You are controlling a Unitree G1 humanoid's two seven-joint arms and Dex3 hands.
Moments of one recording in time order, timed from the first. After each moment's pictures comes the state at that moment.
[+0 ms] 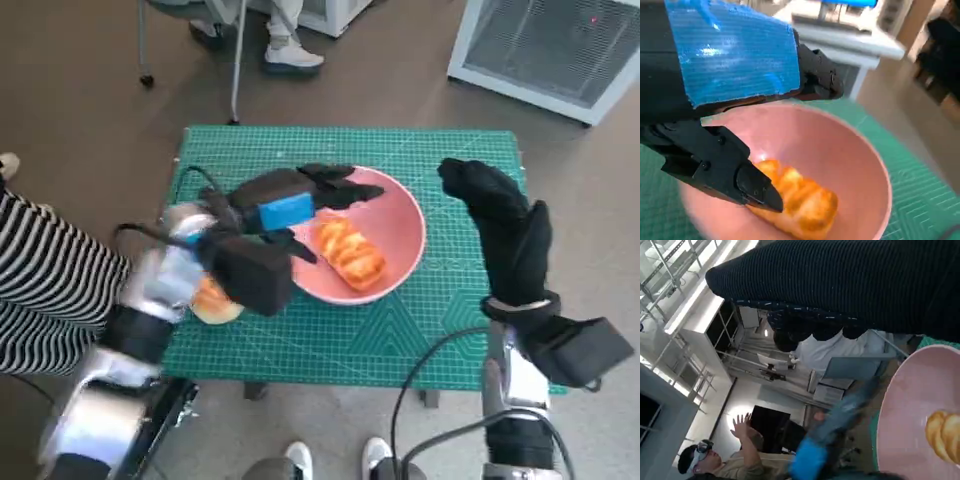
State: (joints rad) left arm -0.78 0.52 -0.25 0.40 0.35 -0.41 -0.51; right arm -0.43 -0.11 -0.13 0.35 0.27 -0.59 0.39
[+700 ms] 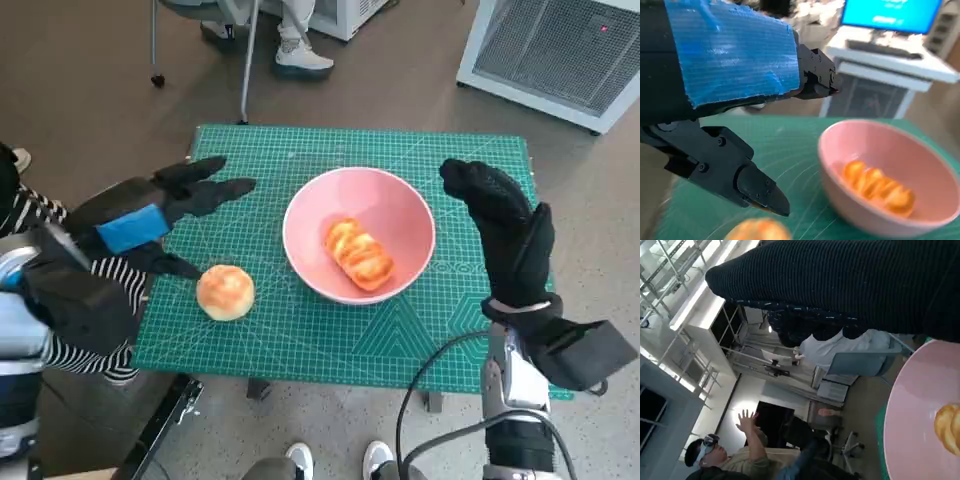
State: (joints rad) left arm -0.47 0.83 0.02 0.17 0.17 -0.40 -0.64; right arm -0.43 -0.11 -0.13 0.35 0.28 -0.59 0.40
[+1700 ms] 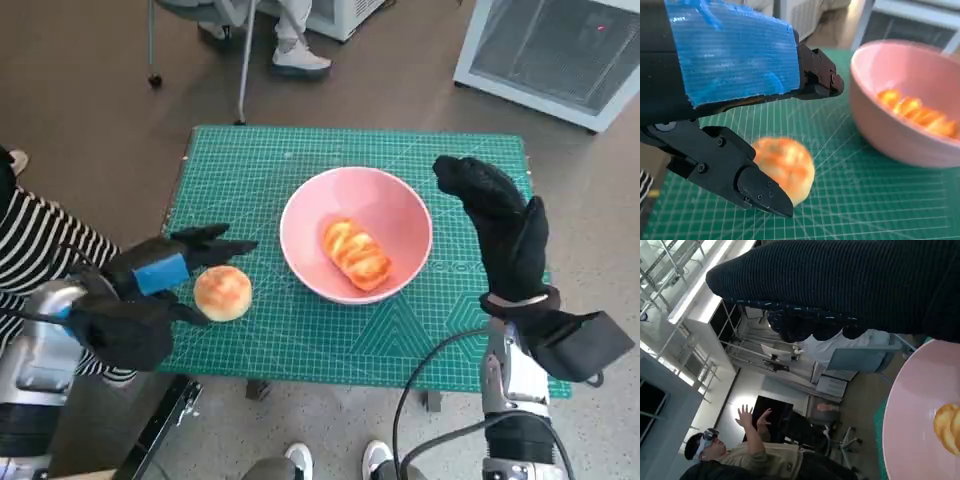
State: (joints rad) left arm -0.39 0.74 -0.13 0.30 0.34 -0.34 -0.55; right arm -0.46 -0.12 -0.14 0.38 0.28 -0.58 0.43
